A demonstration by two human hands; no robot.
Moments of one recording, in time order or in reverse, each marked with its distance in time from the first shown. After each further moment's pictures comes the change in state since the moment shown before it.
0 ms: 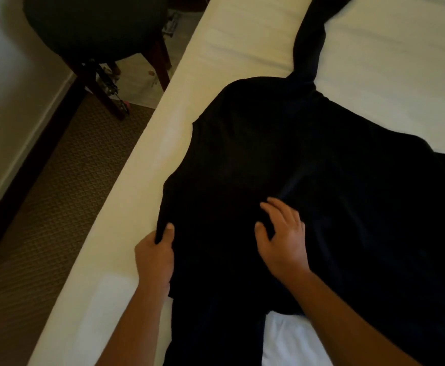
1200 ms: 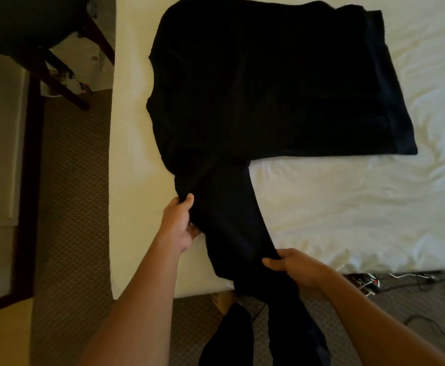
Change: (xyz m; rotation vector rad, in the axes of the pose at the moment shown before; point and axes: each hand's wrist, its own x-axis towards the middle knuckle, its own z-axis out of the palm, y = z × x) left_hand -0.102 -0.102 -0.115 0.009 -0.510 -0.295; right_hand -0.370 -0.050 0.006 0.805 -0.674 0.945
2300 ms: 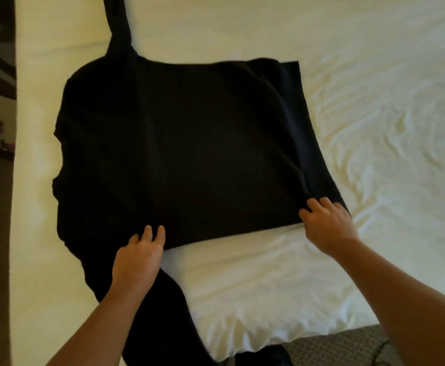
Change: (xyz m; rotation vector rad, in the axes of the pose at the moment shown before) left_hand 0.009 0.016 0.166 2.302 0.223 0.702; right_hand -0.007 -0.044 -0.315 -1.429 0.919 -0.373
